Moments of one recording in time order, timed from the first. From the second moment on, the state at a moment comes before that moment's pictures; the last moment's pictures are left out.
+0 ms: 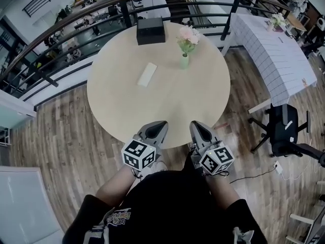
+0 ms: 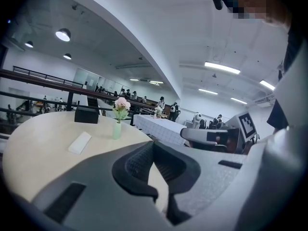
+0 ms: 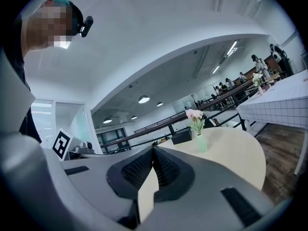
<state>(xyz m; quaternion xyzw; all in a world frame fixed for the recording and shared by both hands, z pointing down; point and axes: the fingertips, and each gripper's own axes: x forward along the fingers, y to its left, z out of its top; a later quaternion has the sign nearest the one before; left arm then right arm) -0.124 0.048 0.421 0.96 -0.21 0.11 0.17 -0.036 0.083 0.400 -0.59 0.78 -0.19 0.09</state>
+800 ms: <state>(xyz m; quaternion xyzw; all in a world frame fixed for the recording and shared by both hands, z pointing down) -0.029 -0.075 0.448 0.93 -0.31 0.11 0.18 0.081 -0.068 0.422 -0.53 0.82 -0.19 0.06</state>
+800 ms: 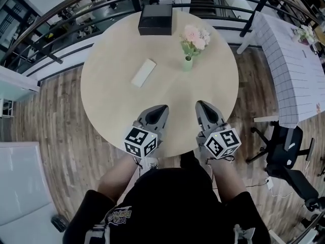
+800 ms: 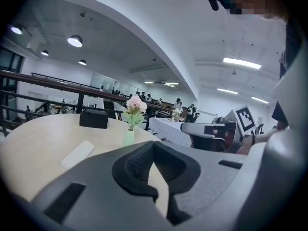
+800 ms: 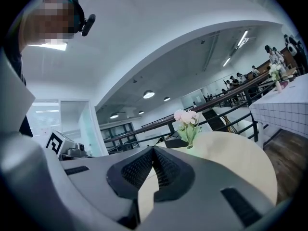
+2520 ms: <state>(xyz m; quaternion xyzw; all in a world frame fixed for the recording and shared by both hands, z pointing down) 0.112 -0.306 0.596 0.91 -0.37 0.16 0.12 0.151 -0.272 0.539 -0.45 0.86 -0.23 0.01</state>
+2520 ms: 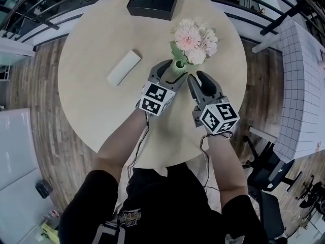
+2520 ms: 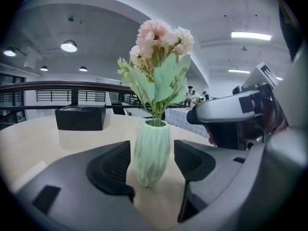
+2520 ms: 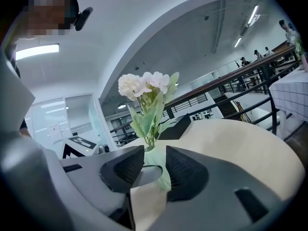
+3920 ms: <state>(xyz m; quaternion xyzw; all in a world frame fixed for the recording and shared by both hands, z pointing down) 0.114 -0.307 0.606 0.91 -0.37 0.17 0.12 0.111 -0.318 0.530 -0.40 0.90 -0.16 -0.03</state>
